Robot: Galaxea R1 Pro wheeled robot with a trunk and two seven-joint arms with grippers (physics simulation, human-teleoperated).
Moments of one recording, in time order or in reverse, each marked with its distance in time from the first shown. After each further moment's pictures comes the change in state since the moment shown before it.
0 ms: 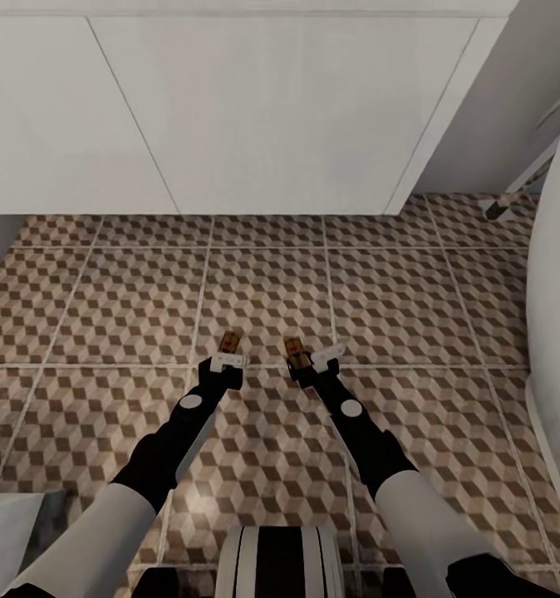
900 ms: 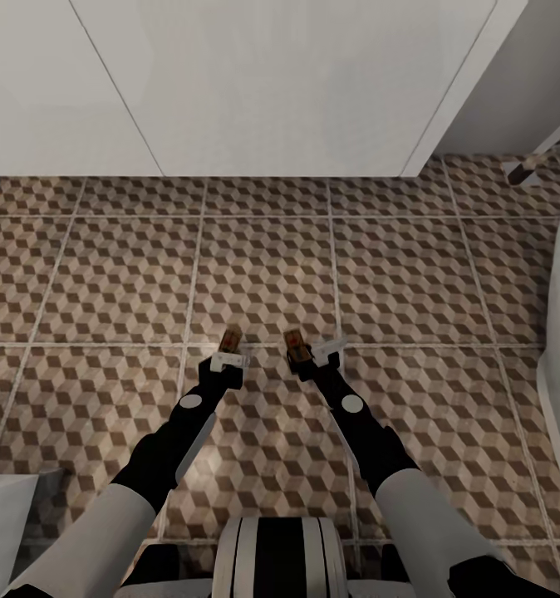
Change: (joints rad) left arm 0.002 0.000 0.000 -0.009 0.001 0.002 0.000; right arm 0.000 0.000 0.004 -0.049 -0.001 -0.001 0.003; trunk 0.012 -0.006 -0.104
